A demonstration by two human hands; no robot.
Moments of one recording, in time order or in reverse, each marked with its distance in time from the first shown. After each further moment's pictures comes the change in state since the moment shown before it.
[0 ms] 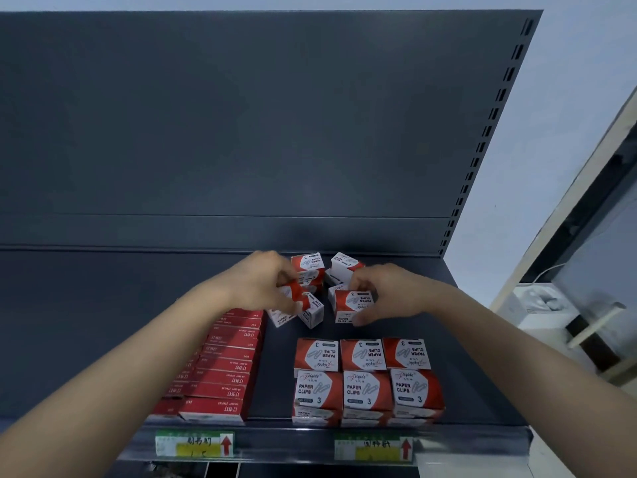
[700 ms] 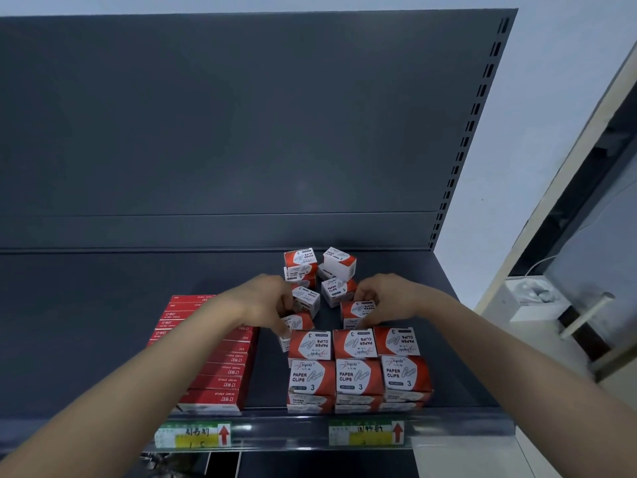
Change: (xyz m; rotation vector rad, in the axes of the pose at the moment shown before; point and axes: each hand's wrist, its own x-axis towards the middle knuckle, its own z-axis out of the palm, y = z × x) left_hand 0.008 -0.005 0.035 0.113 -0.197 -0.010; right_hand -0.006 0.016 0.021 0.017 -0.069 0.178
